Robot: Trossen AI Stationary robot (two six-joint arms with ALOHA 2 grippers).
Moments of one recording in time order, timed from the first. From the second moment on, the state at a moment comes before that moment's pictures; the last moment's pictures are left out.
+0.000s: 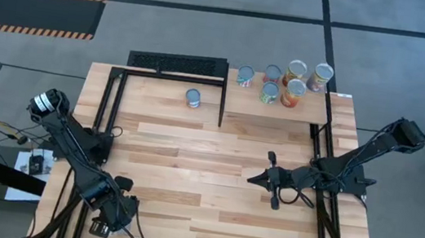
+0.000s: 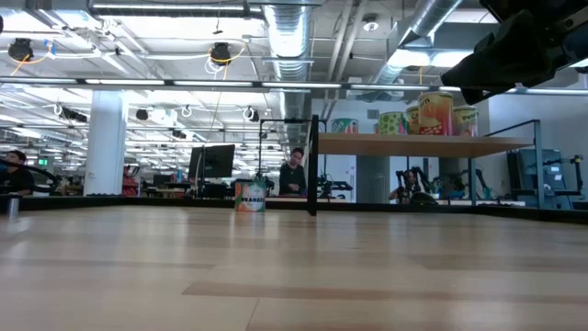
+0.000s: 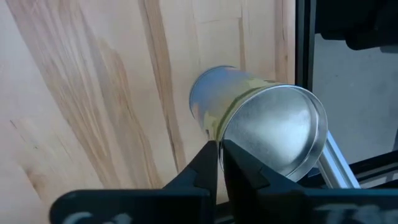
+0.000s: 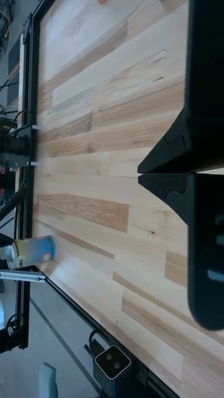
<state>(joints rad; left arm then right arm) -0.84 1.51 1.11 -0.97 0.17 -0.71 0.46 1.04 0.35 0.34 0.35 0.15</state>
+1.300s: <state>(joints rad) -0.15 1.45 1.11 -0.62 -0.10 -0.46 0.46 1.04 0.35 0.34 0.35 0.16</state>
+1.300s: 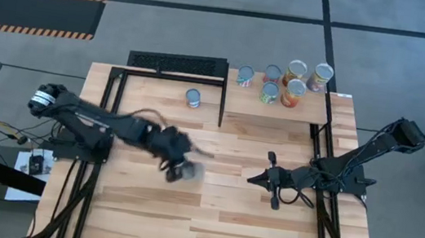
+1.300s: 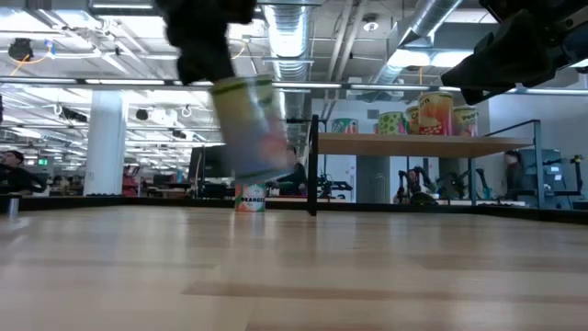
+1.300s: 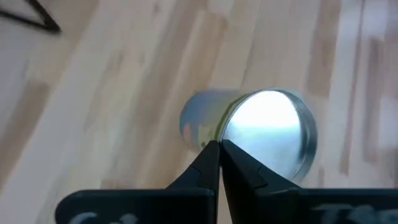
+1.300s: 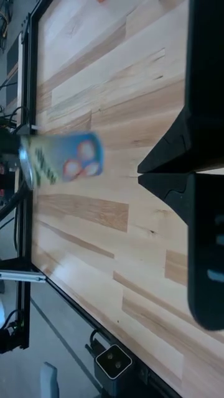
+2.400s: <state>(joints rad) 0.05 1.79 1.28 -0.34 0.15 -0.25 0.46 1.04 0.35 0.33 0.34 0.17</state>
